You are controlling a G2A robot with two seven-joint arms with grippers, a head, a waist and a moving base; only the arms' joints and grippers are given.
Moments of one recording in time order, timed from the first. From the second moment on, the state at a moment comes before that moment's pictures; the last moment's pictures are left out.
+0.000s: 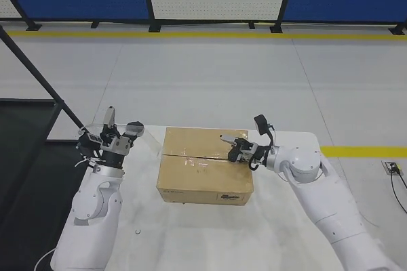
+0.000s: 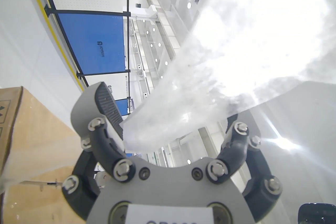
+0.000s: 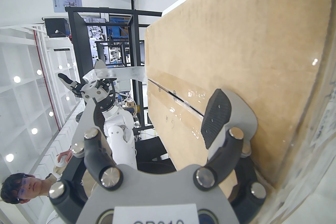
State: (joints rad) left arm 0.91 -1.32 -1.49 -1.42 -0.49 -0.27 -0.25; right arm -0.46 -1.30 1.05 -0.95 0.19 0.01 0.85
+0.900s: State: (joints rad) left arm 0.89 -1.33 -1.35 -1.52 -0.26 -0.21 -0.27; right arm -0.50 -1.28 1.12 -0.98 0.20 0.00 0.86
